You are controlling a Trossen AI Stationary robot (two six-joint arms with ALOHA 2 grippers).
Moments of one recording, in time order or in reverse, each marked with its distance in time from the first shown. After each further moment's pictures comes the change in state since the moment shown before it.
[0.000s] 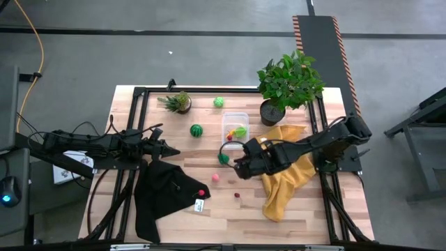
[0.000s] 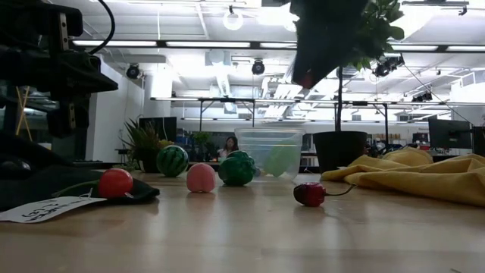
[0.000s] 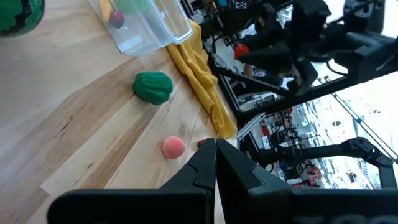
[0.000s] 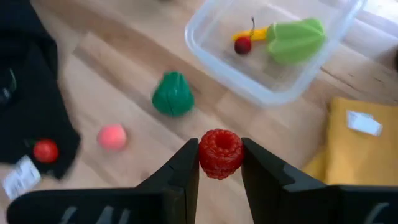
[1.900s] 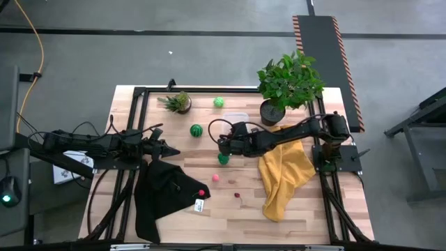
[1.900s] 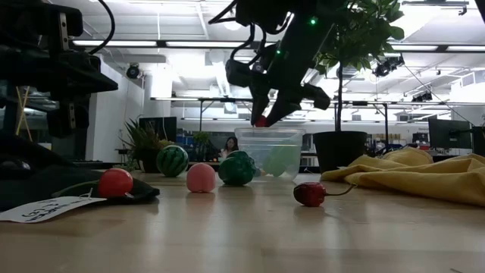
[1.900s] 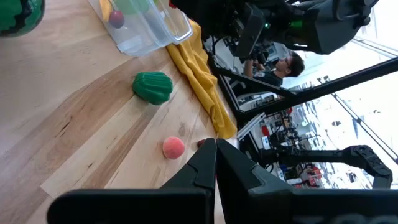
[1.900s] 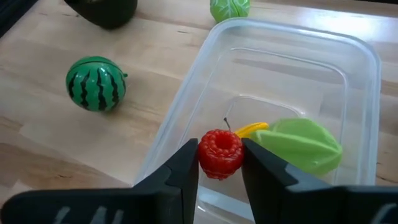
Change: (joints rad) left arm 0.000 0.000 0.000 0.000 0.000 0.000; right arm -0.228 0.203 -0.022 0.338 0.200 -0.019
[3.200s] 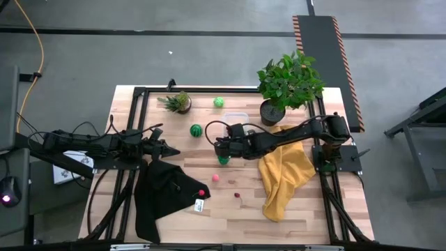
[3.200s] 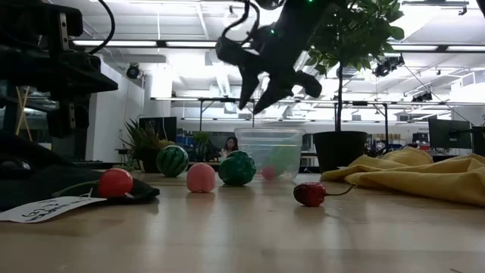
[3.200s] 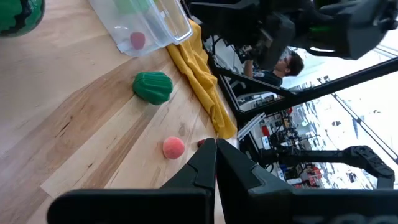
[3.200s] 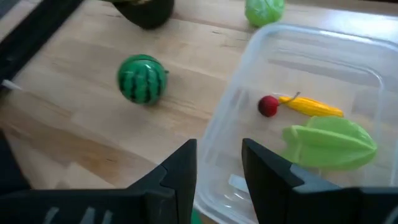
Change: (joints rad) left arm 0.000 0.000 0.000 0.000 0.000 0.000; right arm 0.034 -0.001 0.076 -0.013 -0.025 -0.028
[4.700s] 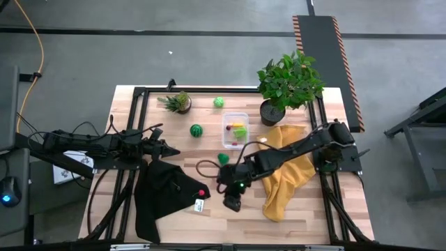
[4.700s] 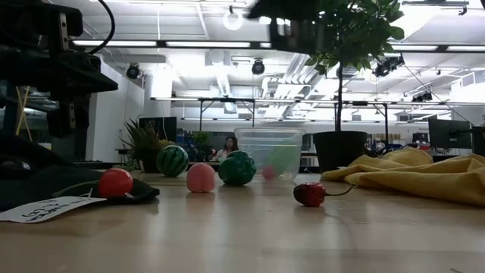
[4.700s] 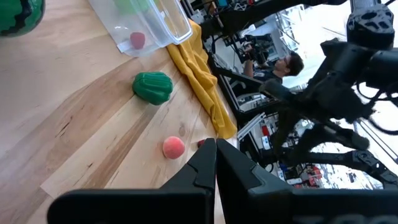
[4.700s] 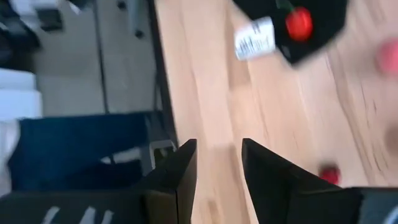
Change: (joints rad) left arm 0.000 0.000 0.000 0.000 0.000 0.000; right arm 0.208 -0.001 0.145 -0.009 -0.958 -0.400
